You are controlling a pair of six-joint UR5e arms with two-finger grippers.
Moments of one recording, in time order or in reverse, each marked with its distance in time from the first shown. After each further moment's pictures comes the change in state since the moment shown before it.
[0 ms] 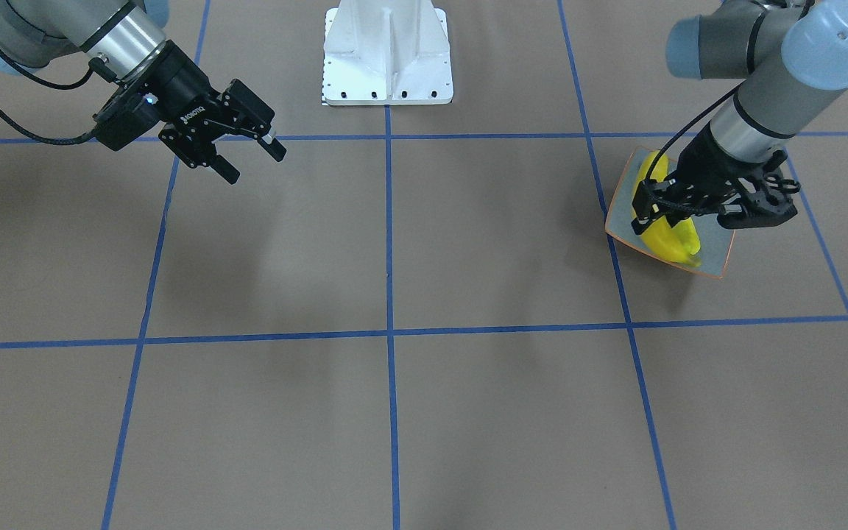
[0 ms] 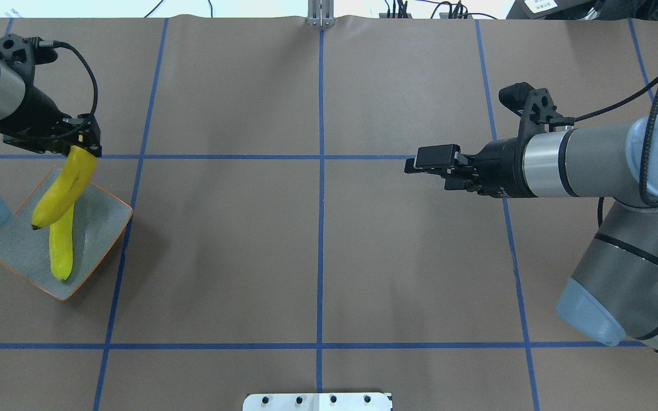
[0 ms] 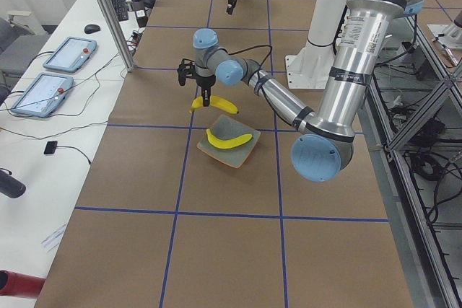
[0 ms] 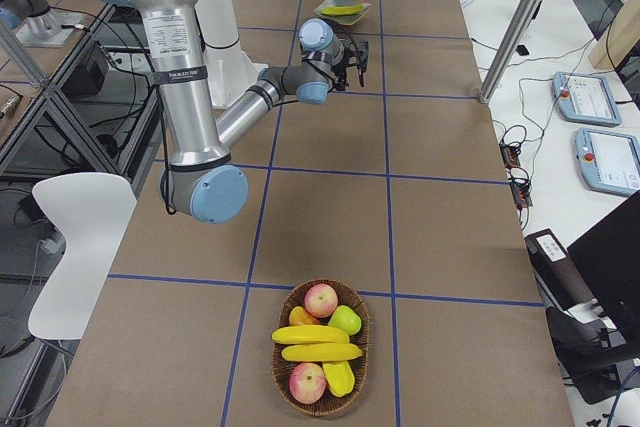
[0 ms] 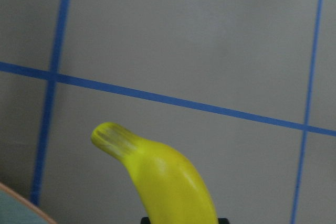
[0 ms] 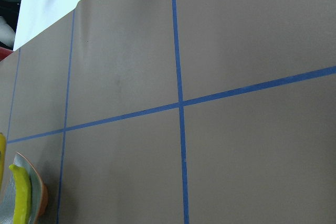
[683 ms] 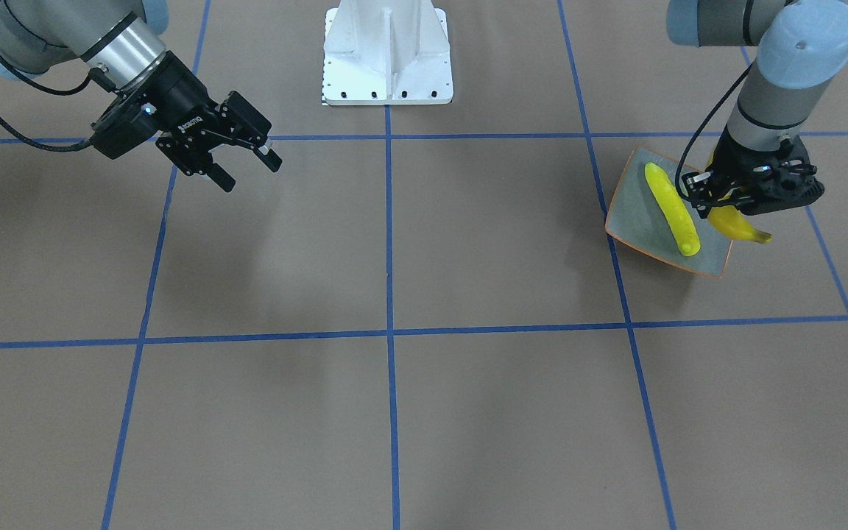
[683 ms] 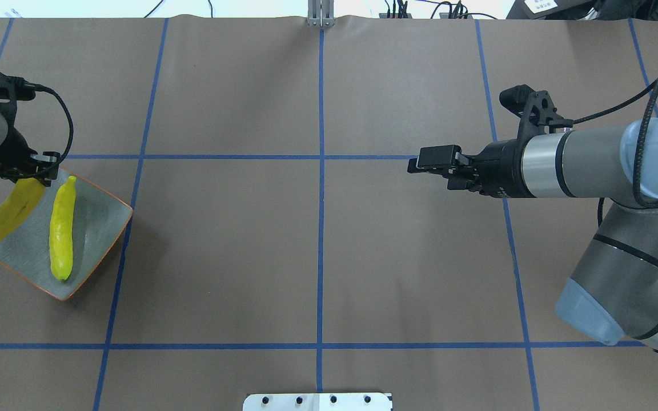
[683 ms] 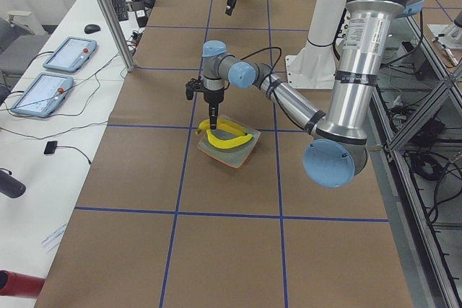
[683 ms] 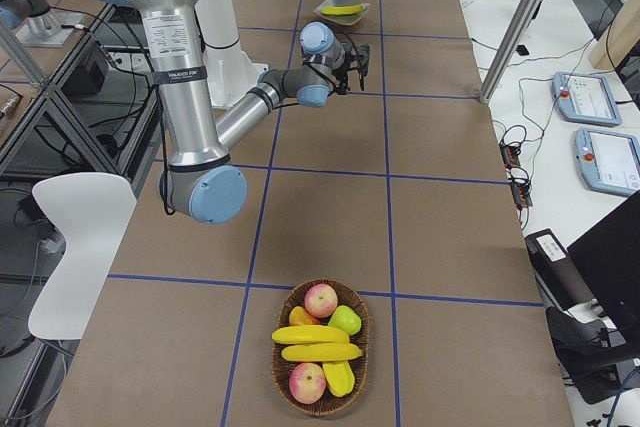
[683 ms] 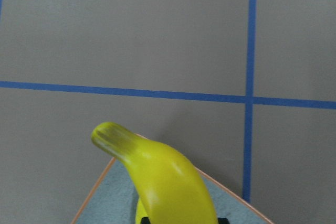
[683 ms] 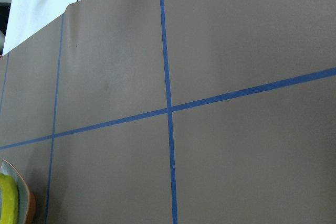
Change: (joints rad) left arm 0.061 0.092 -0.035 0.137 0.149 0.083; right arm -0.002 -0.007 -0.014 0.000 -0.016 0.000
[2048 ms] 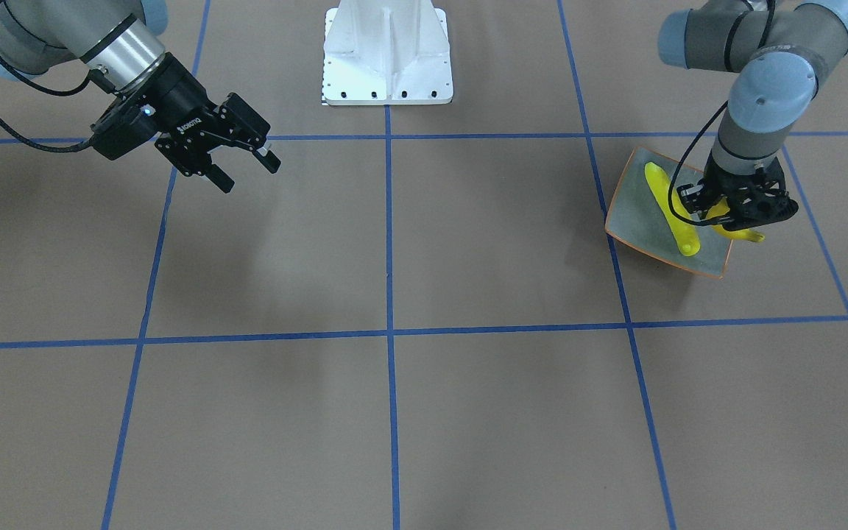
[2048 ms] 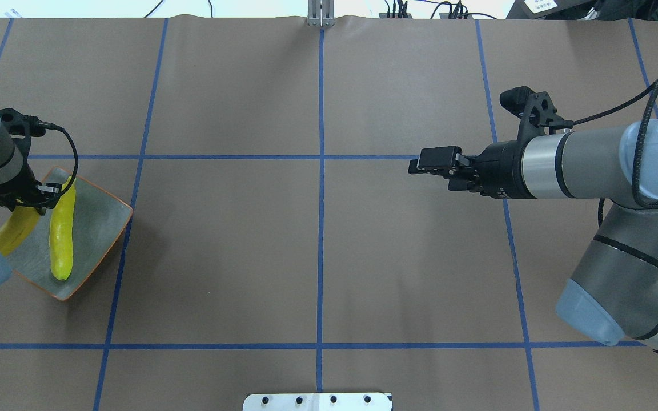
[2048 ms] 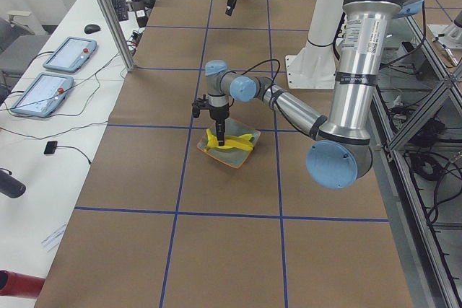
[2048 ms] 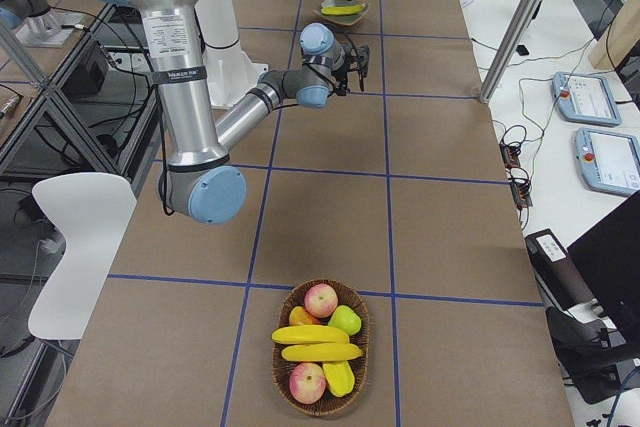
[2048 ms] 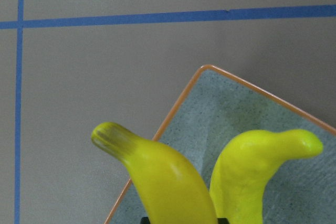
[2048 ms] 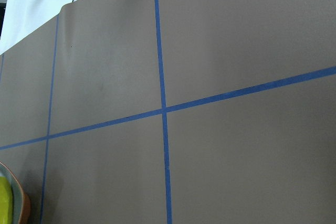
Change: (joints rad) left arm 0.059 0.035 0.083 0.000 0.027 0.003; right arm -0.001 -0.002 -0.001 0.000 -0.001 -0.002
